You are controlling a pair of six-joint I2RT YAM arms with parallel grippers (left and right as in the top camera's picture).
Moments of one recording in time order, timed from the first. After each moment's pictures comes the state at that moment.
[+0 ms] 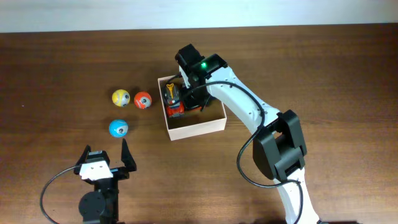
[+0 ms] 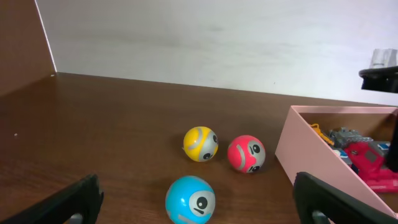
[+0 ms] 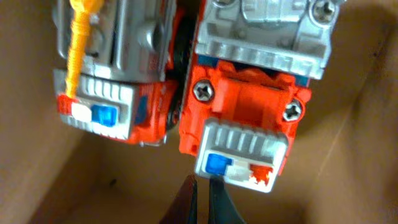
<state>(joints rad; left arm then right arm) 0.07 0.01 0.01 -0.08 -0.06 -0.07 0.58 2.29 2.05 -1.13 -0.12 0.20</state>
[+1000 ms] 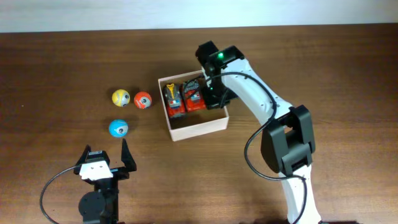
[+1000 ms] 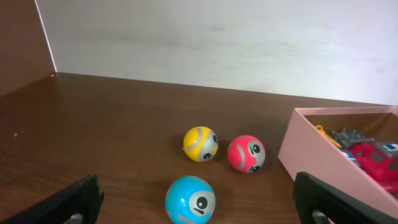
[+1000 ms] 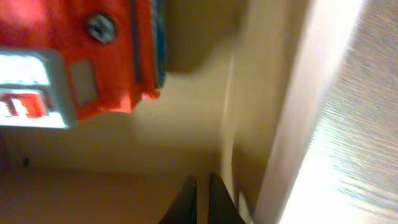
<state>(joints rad) 0.07 0.01 0.01 -0.08 -0.06 -0.07 0.47 2.29 2.05 -1.34 -0.03 0.18</state>
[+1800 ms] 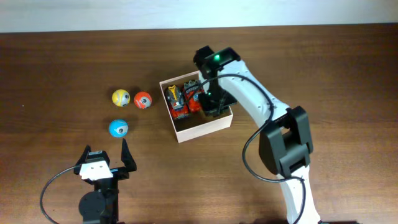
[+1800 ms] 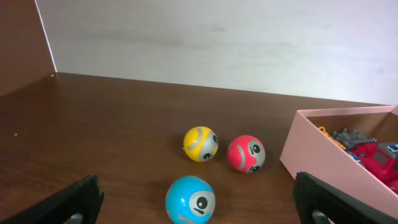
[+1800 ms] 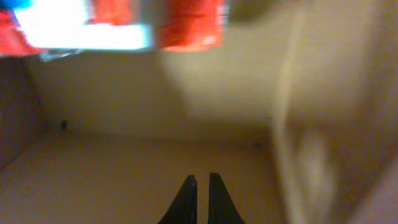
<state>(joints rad) 0.07 0.01 0.01 -0.08 -0.06 -0.07 0.51 2.29 2.05 -1.40 -0.11 0.15</state>
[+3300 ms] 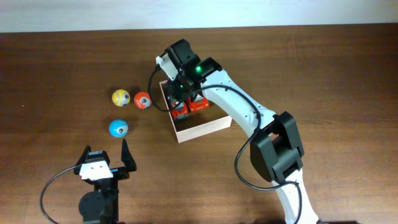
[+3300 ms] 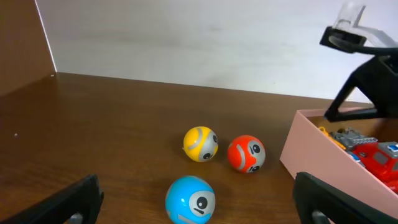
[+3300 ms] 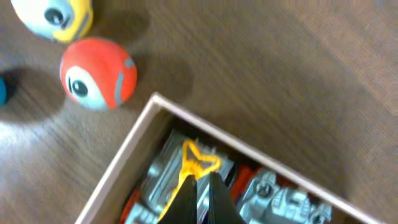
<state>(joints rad) 0.07 0.01 0.01 -0.08 -0.06 -0.07 0.62 2.29 2.05 -0.77 -0.12 -0.17</state>
